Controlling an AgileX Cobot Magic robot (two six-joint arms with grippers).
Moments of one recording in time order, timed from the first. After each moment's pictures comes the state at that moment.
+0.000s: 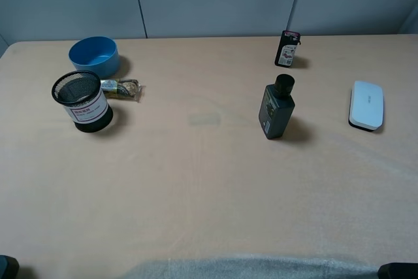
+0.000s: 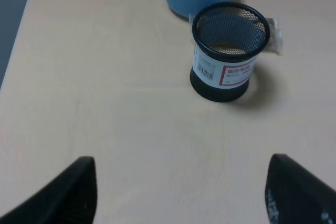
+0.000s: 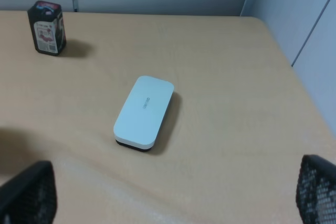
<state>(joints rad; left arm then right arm) -0.01 -0.01 -0.49 0.07 1.05 -0.02 -0.04 -0.01 -0.49 -0.05 1.02 -0.06</state>
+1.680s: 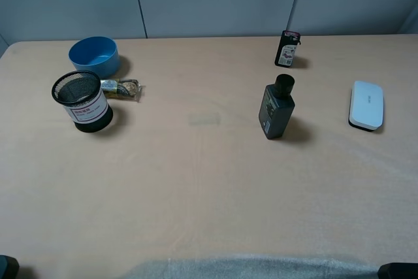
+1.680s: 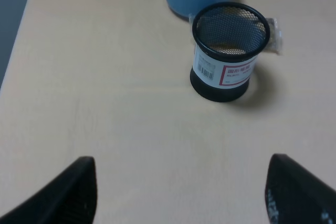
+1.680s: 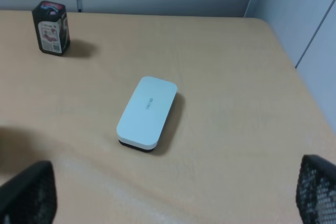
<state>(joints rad) -0.01 -0.01 -0.49 0.07 1.05 -0.02 -0.03 -0.01 -0.49 -0.05 1.02 -0.06</state>
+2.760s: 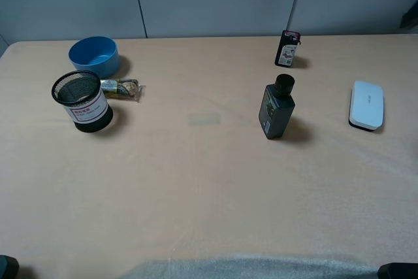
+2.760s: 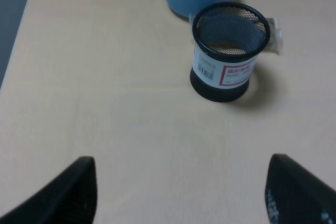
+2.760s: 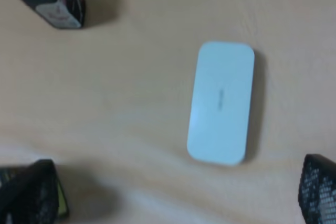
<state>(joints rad) -0.01 -0.01 -0.49 0.07 1.05 -0.02 -0.03 1.21 -0.98 0.08 0.84 0.19</state>
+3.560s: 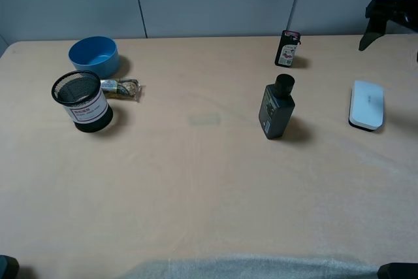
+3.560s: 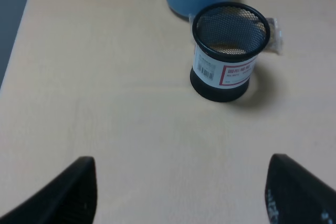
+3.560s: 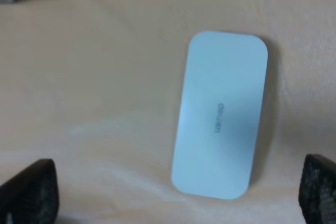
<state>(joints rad) -0.01 -0.01 -0.49 0.07 1.05 -0.02 -0.03 1.64 -1.15 0.04 0.84 0.20</state>
